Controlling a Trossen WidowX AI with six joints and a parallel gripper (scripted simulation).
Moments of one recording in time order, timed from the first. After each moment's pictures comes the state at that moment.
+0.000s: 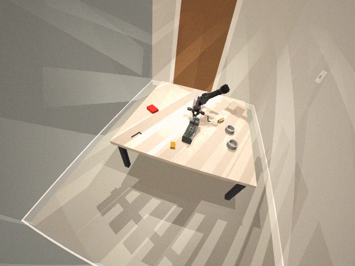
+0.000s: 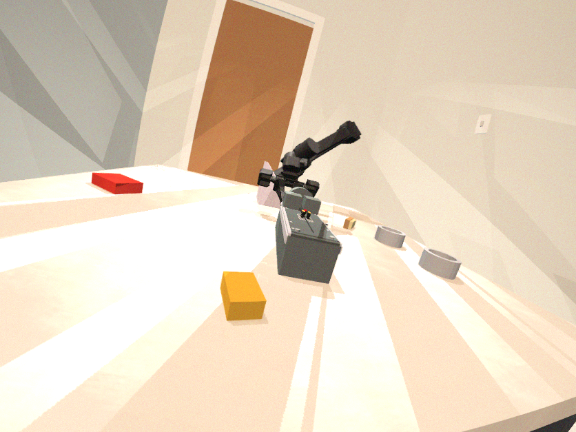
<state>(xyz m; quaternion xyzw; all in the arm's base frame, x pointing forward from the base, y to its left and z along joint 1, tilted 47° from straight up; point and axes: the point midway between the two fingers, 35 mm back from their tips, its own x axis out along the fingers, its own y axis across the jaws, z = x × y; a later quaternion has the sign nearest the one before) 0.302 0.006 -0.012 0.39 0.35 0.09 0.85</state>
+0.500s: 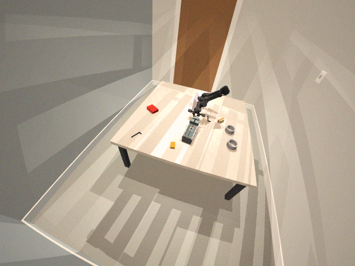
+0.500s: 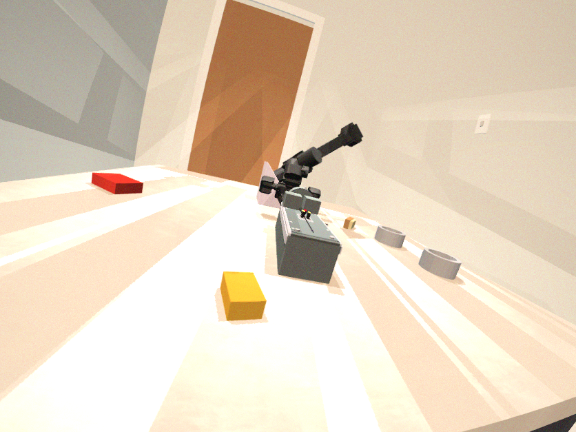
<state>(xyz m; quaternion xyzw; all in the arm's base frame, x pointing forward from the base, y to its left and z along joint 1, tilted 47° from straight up) 0.305 0.028 -0.019 0.39 0.36 0.08 0.84</state>
